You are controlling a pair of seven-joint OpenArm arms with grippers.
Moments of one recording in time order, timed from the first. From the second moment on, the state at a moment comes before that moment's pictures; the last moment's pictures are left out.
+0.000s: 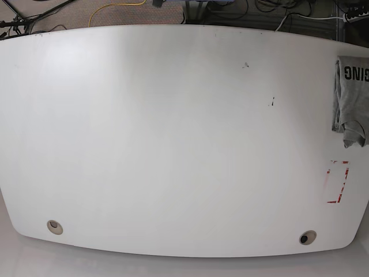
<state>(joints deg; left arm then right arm) 56.3 -5.4 -8.7 90.4 3.7 -29.7 8.5 -54.4 -6.9 37.1 95.5 7.4 40.1 -23.4</state>
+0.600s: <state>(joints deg) 32.9 -5.4 -8.5 51.4 3.7 -28.1 7.8 -38.0 -1.8 31.2 65.5 -4.1 40.5 -19.9</state>
